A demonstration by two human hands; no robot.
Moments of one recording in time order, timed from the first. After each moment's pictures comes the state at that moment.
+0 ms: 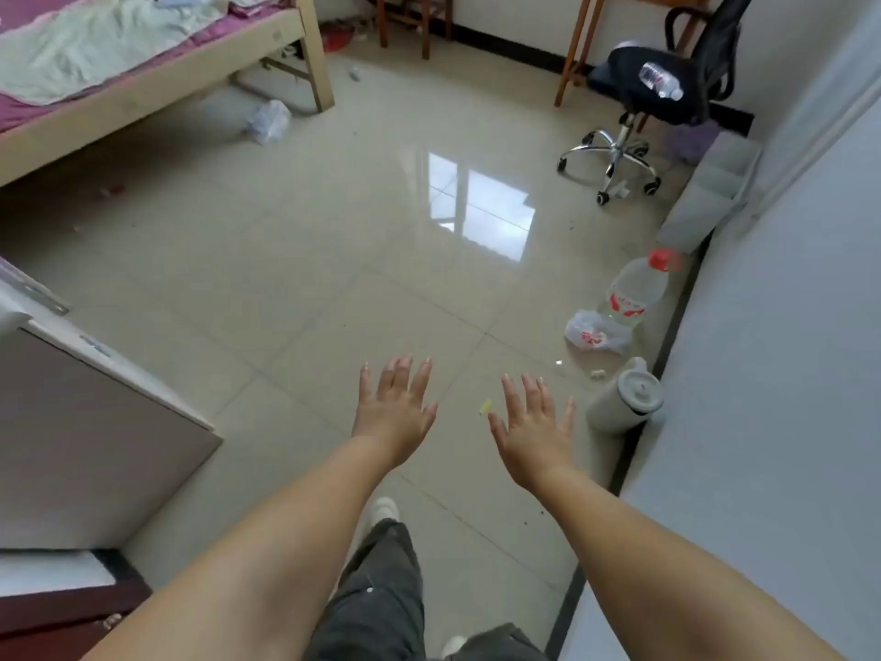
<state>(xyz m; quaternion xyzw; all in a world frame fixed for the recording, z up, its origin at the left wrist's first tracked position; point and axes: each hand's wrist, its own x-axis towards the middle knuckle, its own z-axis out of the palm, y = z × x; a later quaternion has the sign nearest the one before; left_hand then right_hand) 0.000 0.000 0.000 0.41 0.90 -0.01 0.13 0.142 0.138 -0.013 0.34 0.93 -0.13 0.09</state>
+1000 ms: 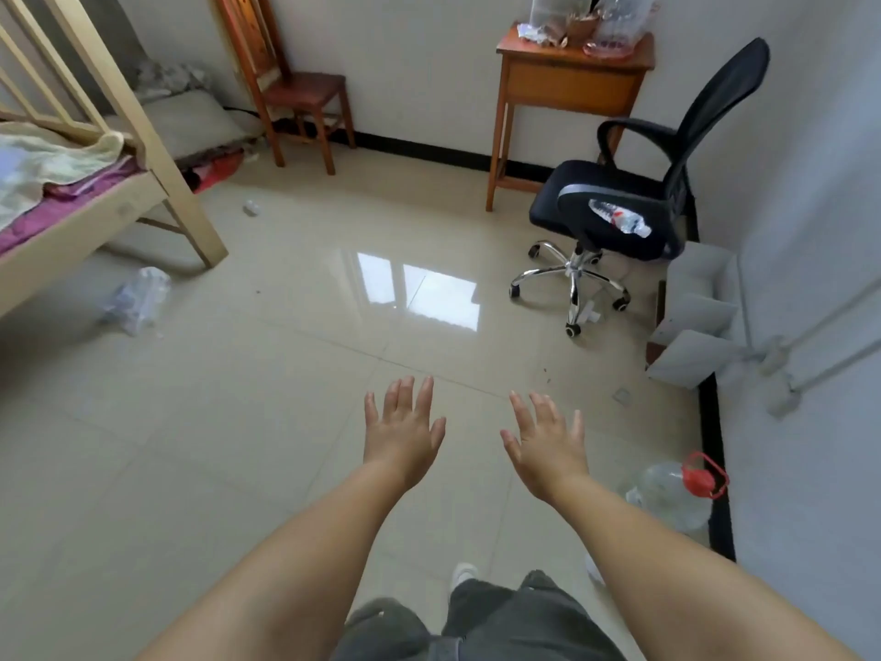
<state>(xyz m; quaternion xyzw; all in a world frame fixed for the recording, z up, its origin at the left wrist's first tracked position) -0.527 0.567 0.021 0.47 0.87 0.02 0.11 -0.363 0.682 0.004 0.44 0.89 -0.14 0.07</state>
